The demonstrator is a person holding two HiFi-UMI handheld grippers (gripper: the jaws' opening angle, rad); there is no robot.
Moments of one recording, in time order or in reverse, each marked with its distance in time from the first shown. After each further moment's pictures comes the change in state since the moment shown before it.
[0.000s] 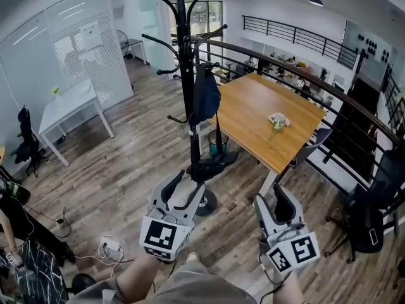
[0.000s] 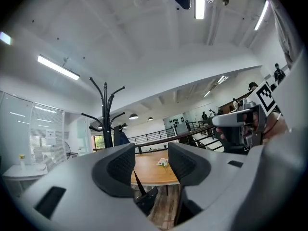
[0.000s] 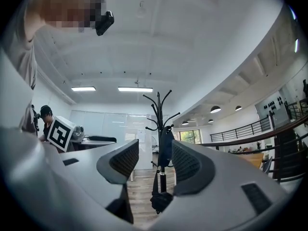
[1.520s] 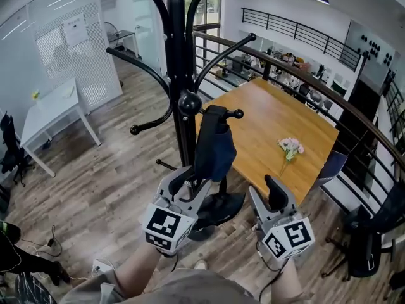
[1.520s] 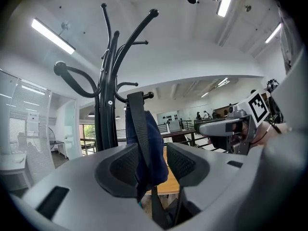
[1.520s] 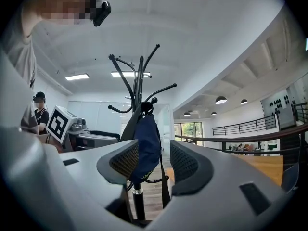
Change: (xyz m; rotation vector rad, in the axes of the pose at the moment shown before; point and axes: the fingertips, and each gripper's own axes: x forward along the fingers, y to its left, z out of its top) left arm 0.256 0.166 -0.072 -0.097 0.065 -0.124; right arm 0.303 -0.120 -0.063 -0.046 0.116 0.027
